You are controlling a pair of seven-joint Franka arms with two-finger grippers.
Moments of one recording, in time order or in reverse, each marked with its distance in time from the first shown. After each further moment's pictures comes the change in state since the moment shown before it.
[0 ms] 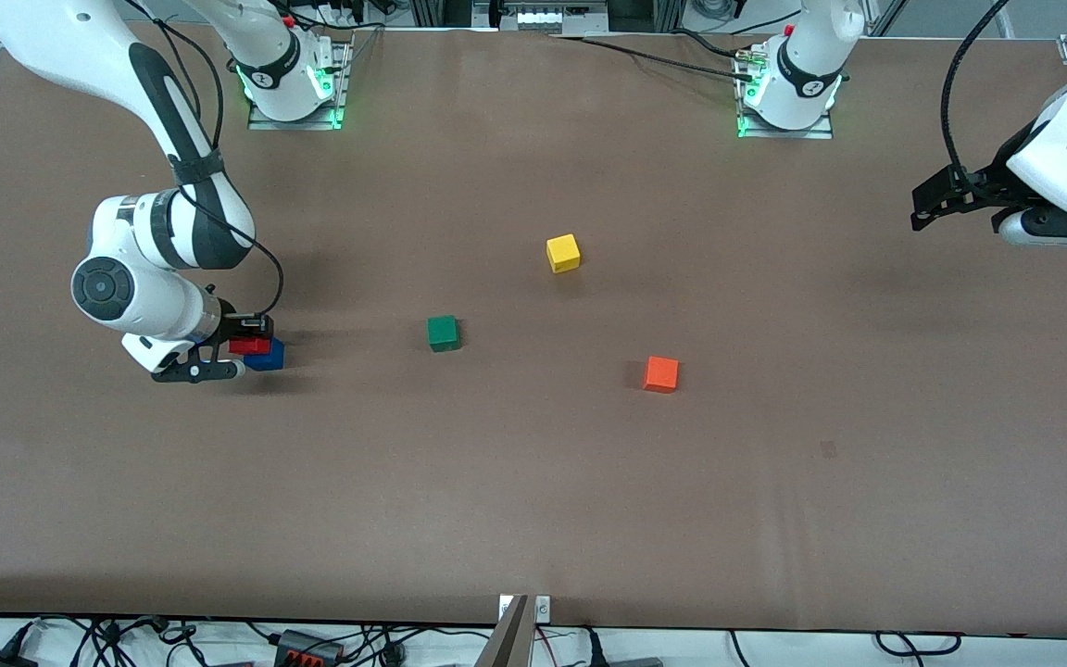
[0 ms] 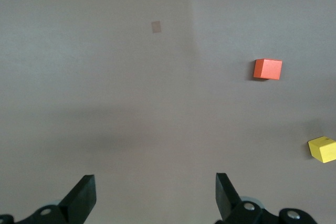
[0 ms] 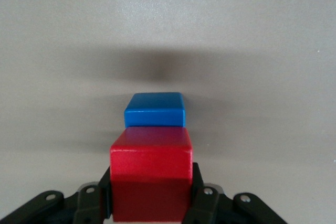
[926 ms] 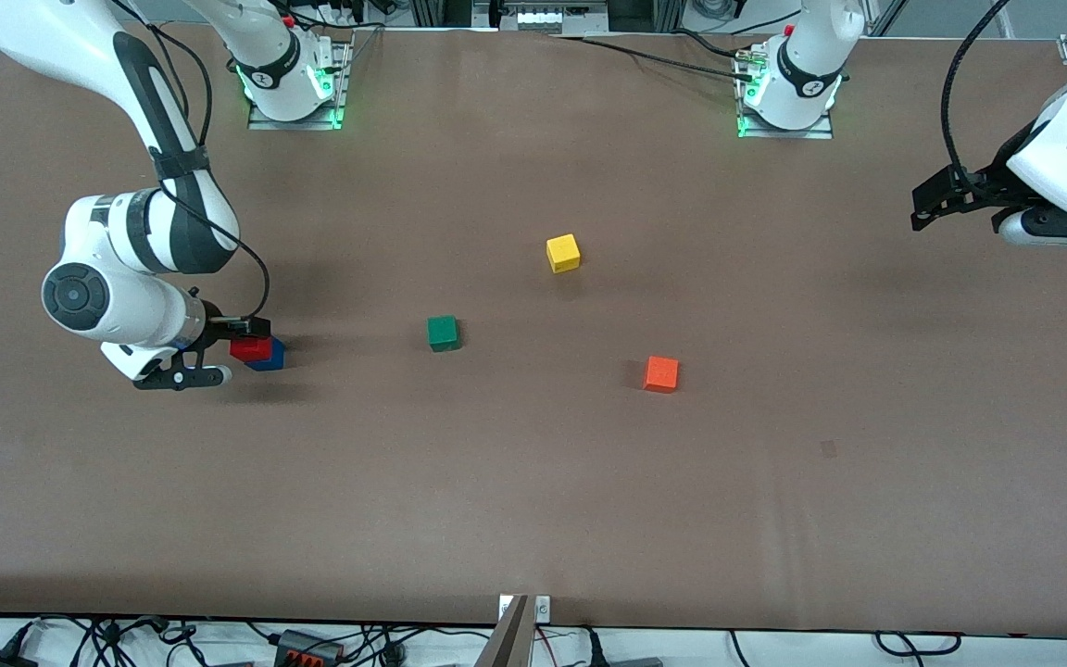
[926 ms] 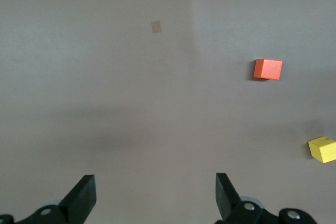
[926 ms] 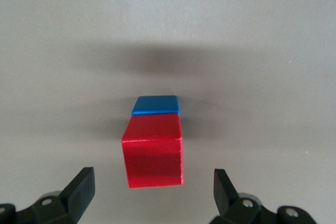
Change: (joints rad) left arm 0.000 0.000 0.000 0.000 0.000 0.000 0.000; right arm 0.000 -0.015 0.000 0.117 0.000 -0.144 0.001
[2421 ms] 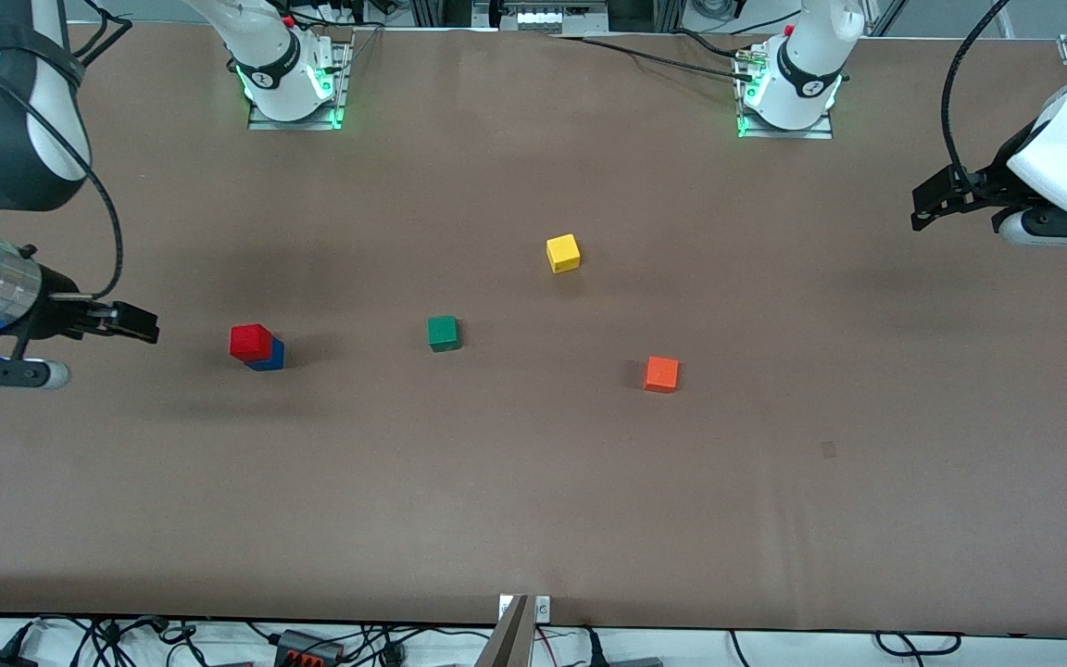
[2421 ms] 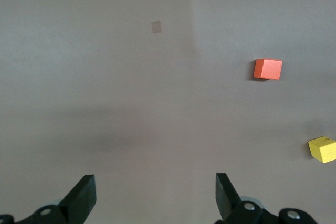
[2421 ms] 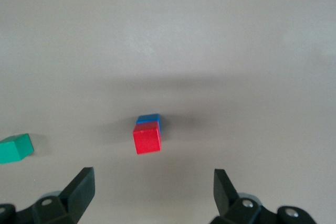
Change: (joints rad) left arm 0.000 0.000 0.000 0.000 0.000 0.000 0.000; right arm -0.036 -0.073 -0.017 0.475 0.001 -0.433 0.040
